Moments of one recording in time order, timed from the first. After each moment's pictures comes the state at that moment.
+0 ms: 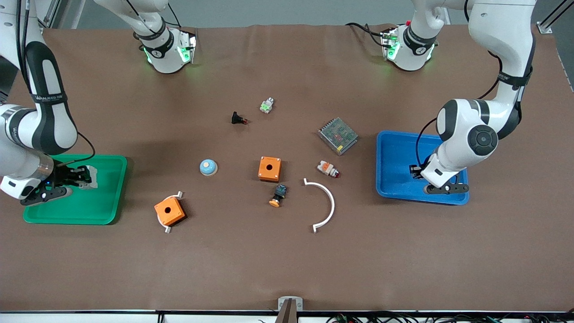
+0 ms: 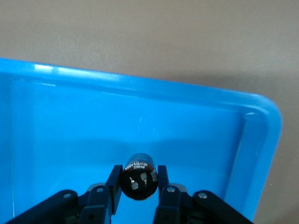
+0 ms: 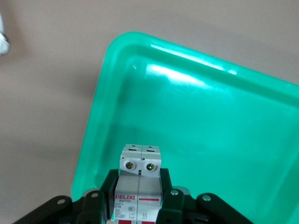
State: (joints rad) left arm -0.24 0.36 0.12 -2.10 -0.07 2.38 -0.10; right arm -0.16 0.41 -0.13 -1.89 0.01 2.24 -0.58
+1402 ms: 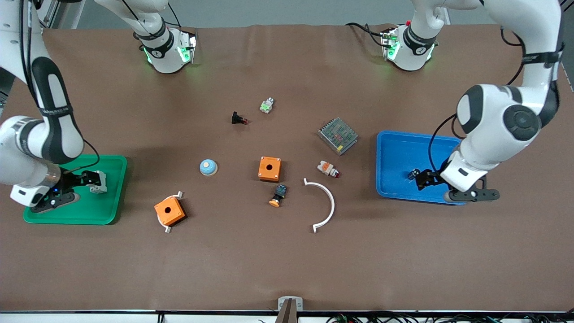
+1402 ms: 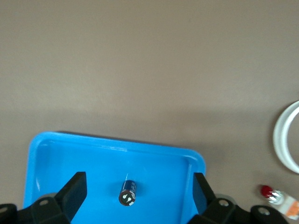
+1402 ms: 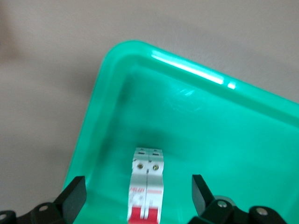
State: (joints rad) left arm -0.25 0.26 0.11 -1.83 -0.07 2.23 -0.12; right arm -0.17 0.46 -0.10 -1.80 0.01 2.20 -0.61
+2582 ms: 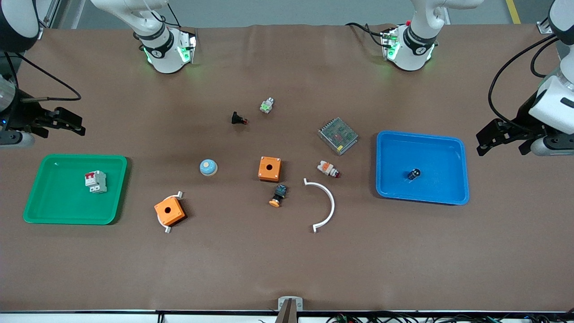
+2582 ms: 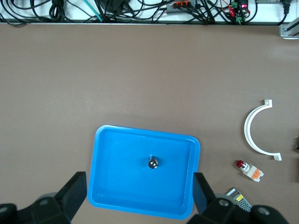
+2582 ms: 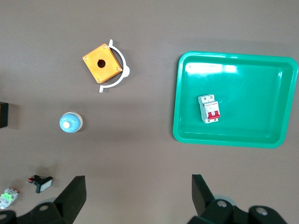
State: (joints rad) left arm -0.21 0.07 0.11 -1.54 0.01 1.80 -0.11; right arm 0.04 0.00 -0.08 -1.66 0.01 1.63 -0.08
